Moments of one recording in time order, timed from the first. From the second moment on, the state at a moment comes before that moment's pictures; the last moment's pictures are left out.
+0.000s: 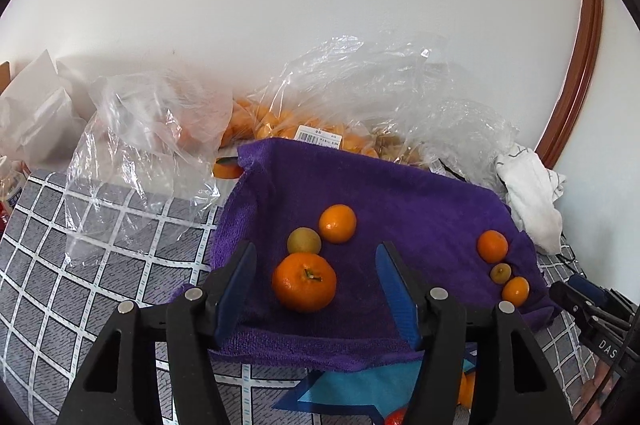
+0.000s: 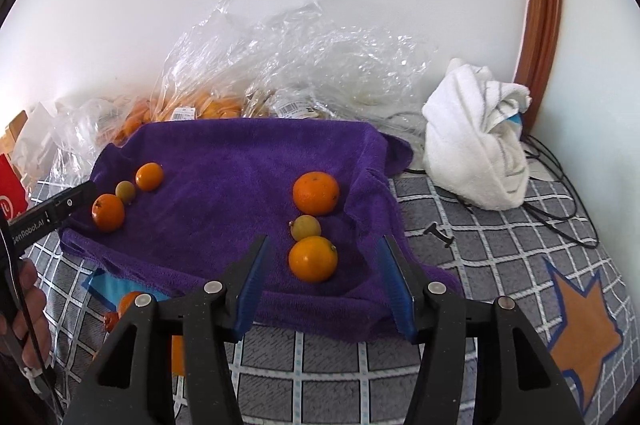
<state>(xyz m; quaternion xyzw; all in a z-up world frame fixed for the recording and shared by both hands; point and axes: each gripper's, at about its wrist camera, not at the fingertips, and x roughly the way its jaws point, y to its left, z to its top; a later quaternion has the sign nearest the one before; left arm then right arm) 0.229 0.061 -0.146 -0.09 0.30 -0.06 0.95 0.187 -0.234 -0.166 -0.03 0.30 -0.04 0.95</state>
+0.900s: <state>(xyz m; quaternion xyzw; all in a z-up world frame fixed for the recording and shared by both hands) 0.143 0.139 -0.187 -0.09 0.37 -0.01 0.93 0.153 -0.144 -0.231 -0.09 0.36 0.06 0.93</state>
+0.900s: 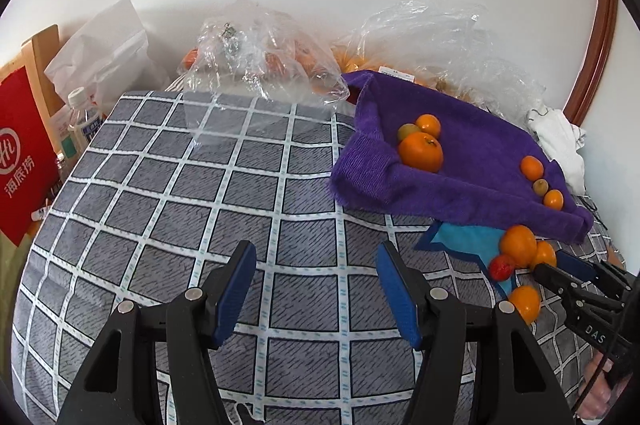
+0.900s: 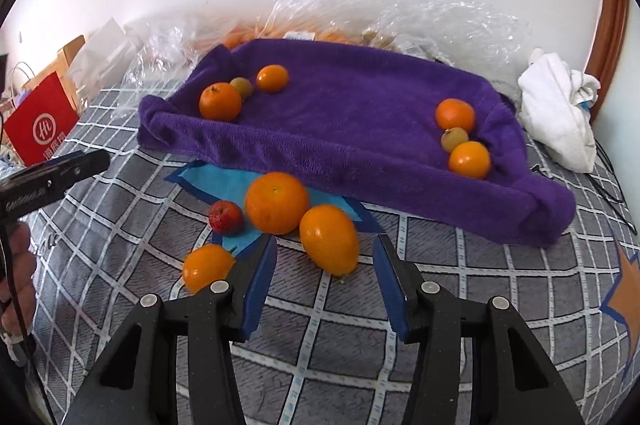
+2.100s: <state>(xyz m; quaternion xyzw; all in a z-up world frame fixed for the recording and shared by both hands) 0.114 0.072 -0.177 -0.04 0.37 -0.10 0.92 0.129 -0.266 -0.232 -0.06 0.37 -0.03 0.93</state>
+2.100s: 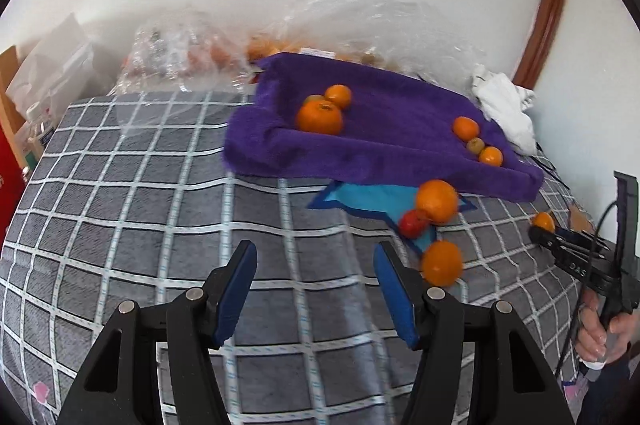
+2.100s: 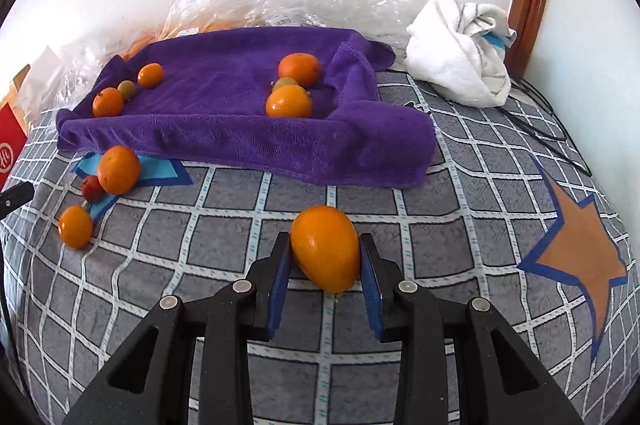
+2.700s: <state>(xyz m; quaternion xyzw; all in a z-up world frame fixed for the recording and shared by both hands) 0.130 -0.002 -0.201 -0.05 0.42 -0.14 0.89 0.113 -0.276 -0.233 -0.03 0.36 -0.01 0.93</state>
